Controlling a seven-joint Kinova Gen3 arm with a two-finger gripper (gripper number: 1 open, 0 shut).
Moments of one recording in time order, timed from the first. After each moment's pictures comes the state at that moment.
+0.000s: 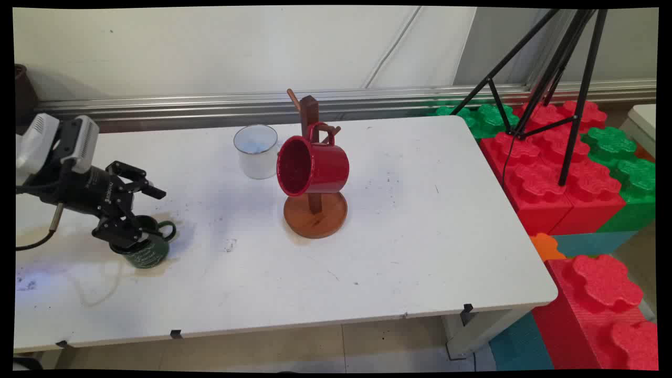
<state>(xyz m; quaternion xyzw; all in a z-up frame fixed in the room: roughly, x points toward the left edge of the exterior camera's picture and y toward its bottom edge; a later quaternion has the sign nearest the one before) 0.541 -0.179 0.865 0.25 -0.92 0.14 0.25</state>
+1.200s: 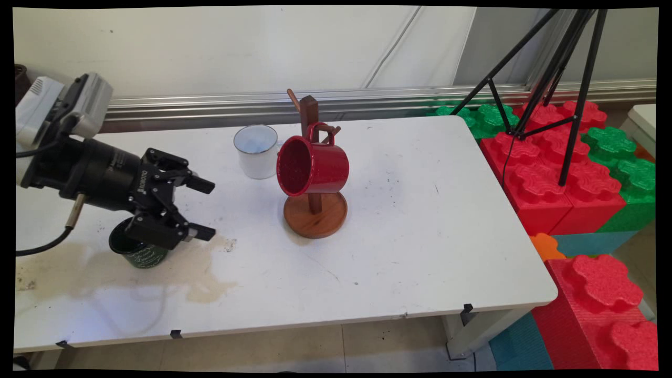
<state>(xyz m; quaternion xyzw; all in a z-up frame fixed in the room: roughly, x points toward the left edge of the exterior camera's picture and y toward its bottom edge) 0.434 -0.160 0.934 0.27 -0.88 0.11 0.37</state>
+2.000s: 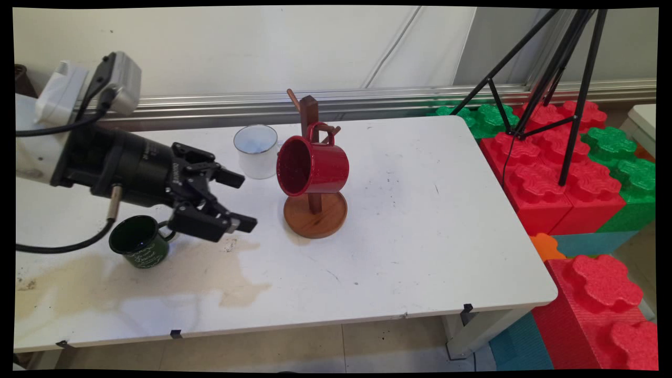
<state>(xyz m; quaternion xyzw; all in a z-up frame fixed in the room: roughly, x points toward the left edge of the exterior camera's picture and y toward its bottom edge) 0.373 -0.159 0.957 0.33 -0.85 0.11 0.39</state>
